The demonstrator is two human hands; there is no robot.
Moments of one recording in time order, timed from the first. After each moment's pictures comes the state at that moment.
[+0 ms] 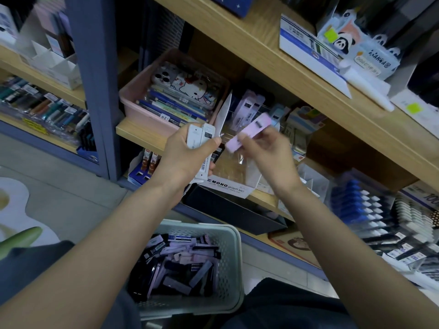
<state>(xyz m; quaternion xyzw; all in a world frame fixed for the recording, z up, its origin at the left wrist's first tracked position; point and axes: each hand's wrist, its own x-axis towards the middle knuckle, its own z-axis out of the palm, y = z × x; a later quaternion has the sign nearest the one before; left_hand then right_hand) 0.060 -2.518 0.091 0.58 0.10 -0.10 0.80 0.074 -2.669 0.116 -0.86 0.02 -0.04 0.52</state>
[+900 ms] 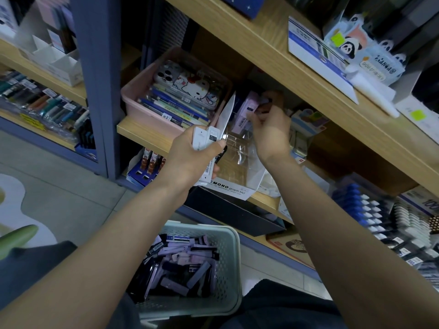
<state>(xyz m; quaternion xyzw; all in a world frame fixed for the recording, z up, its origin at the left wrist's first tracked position) 0.062 -2.520 0.090 0.58 0.09 -0.12 0.80 0.140 -2.673 0.102 -0.95 0.06 -0.16 0.25</state>
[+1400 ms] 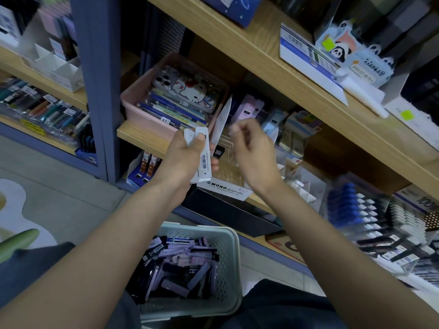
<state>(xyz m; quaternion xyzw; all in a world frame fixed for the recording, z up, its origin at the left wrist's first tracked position) 0.066 -2.522 0.086 0.52 0.13 -0.11 0.84 0.083 -2.649 0.105 -0.93 -0.07 -0.13 0.34</state>
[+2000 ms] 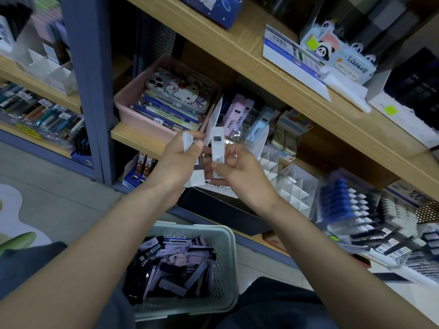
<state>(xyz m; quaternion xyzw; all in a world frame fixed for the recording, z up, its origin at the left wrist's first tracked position) 0.058 -2.526 0.085 0.55 0.09 -0.11 0.82 0.044 -2.644 0.113 -0.83 0.04 0.11 0.54</state>
